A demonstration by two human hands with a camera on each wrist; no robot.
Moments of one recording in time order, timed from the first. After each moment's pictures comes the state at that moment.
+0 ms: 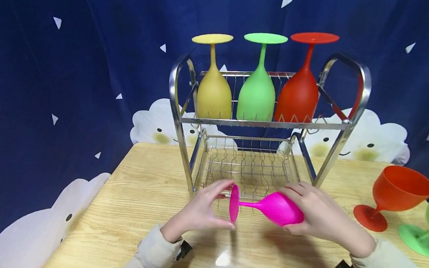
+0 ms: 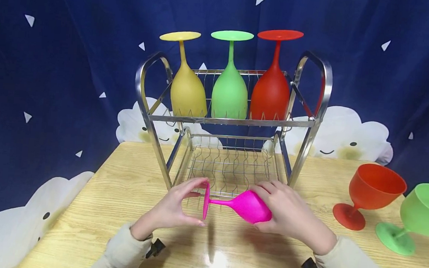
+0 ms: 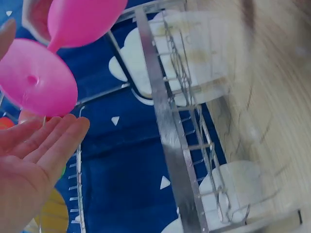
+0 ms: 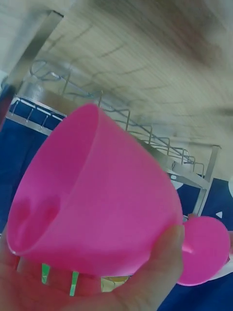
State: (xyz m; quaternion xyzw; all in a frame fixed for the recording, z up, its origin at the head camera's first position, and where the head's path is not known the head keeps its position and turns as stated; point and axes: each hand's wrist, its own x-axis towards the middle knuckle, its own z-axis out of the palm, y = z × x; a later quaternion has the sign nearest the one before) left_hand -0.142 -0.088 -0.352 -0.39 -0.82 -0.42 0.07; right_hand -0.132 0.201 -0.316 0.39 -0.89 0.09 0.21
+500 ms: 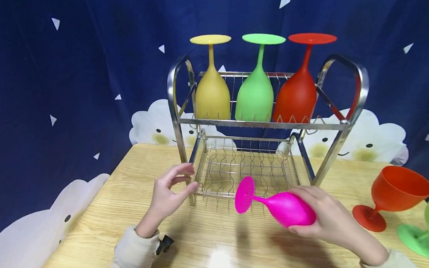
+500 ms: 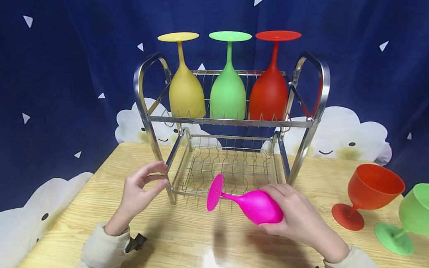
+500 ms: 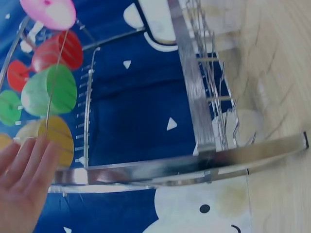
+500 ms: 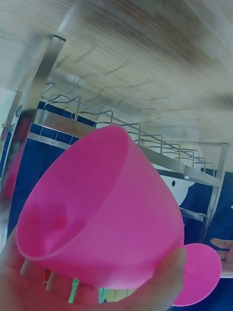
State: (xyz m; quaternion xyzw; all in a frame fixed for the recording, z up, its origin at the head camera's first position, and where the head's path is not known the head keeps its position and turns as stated) left_hand -0.141 -0.131 -0.325 -0.31 -0.72 -0.53 0.31; right_hand -0.125 0.221 -0.326 0.34 -0.90 0.17 0.21
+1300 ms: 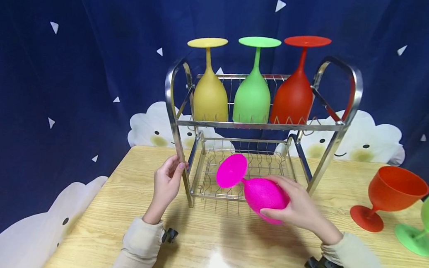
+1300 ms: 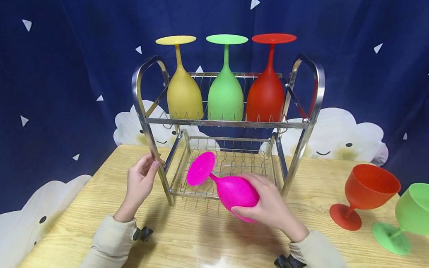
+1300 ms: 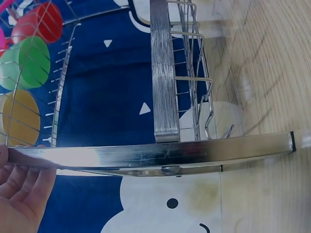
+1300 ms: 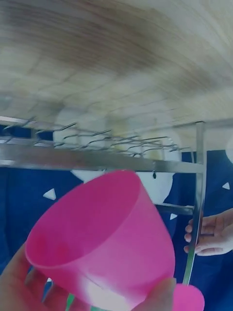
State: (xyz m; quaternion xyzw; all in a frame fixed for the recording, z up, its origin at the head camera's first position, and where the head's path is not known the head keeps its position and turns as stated) left_hand -0.168 -0.131 -0.330 -0.19 -0.74 -0.56 0.33; right_hand -0.156 0.181 -0.345 0.31 -0.87 0.33 0.19
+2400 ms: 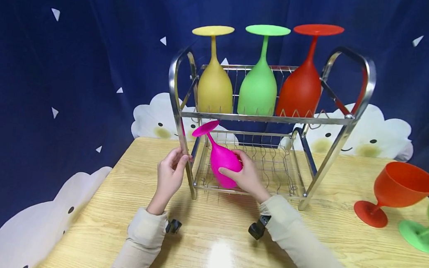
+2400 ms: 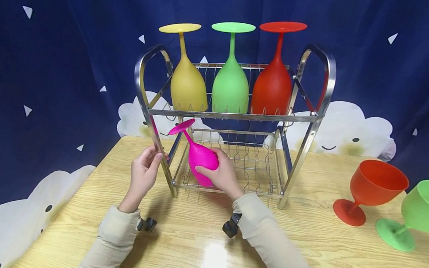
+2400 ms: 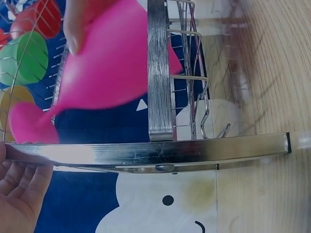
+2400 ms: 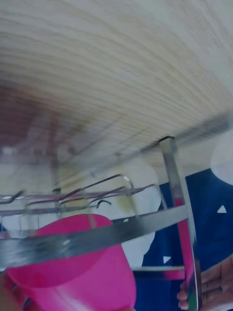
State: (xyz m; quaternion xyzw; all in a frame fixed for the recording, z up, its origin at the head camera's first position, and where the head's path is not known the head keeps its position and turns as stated) left_hand -0.172 -0.132 -0.331 -0.19 -0.74 -0.55 0.34; right_hand -0.231 0.072 -0.377 0.17 -0.83 0.53 0.08
